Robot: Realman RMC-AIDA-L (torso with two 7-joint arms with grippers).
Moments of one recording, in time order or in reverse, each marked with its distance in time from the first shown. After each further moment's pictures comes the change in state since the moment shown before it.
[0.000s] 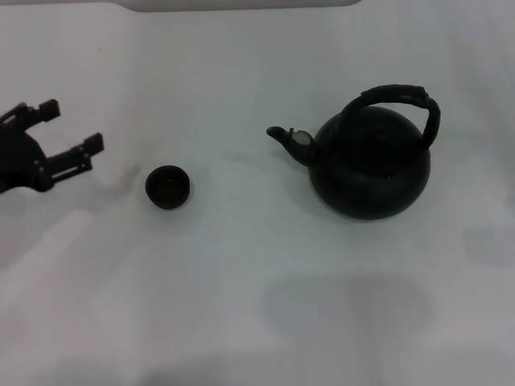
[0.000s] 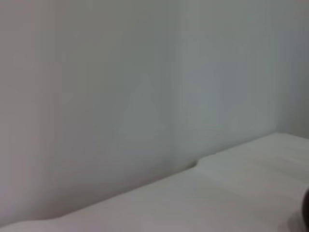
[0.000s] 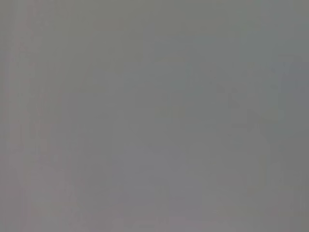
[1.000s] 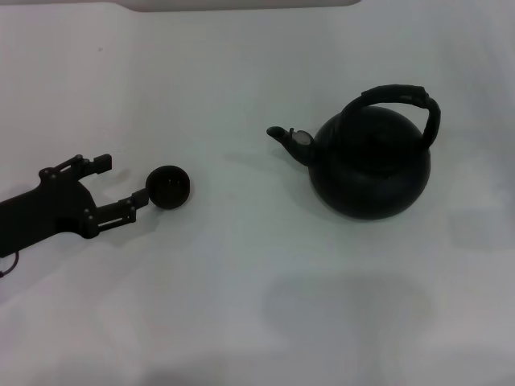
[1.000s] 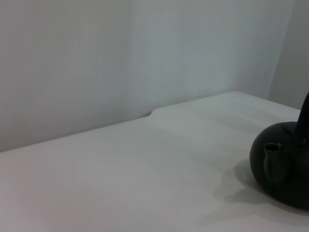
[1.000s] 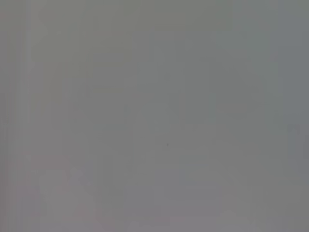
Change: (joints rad) left arm -0.051 -0.001 0.070 -0.162 0.066 -0.016 0.043; right arm 0.042 -0.001 -0.008 -0.009 -0.023 0.037 0.001
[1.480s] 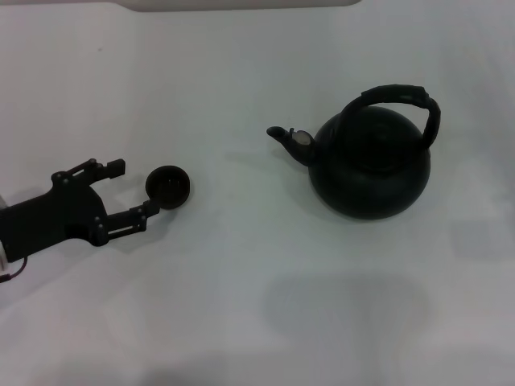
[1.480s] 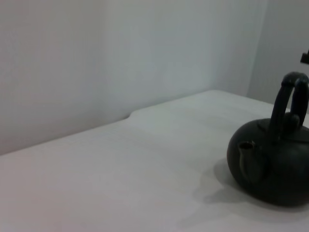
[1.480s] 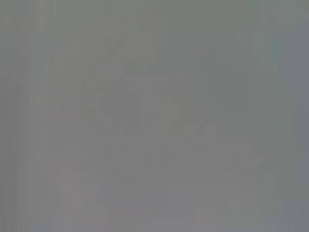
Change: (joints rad) left arm -0.001 0.003 0.034 -0.004 -0.009 0.025 0.038; right arm -0.016 0.006 -0.016 0.027 -0.002 -0.028 -0.002
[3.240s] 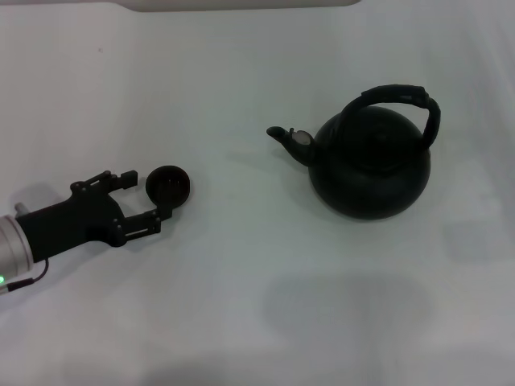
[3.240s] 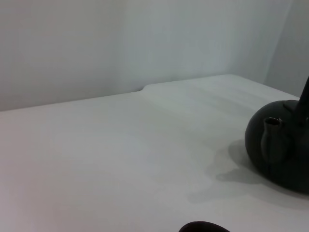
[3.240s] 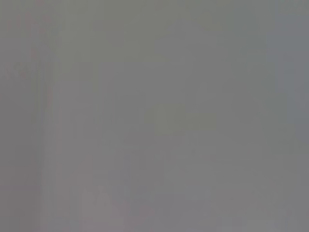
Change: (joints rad) left arm -0.090 0.001 0.000 -0.181 -0.015 -0.091 0.004; right arm 0.004 -0.008 -0.032 -0.002 0.000 -0.048 0.002
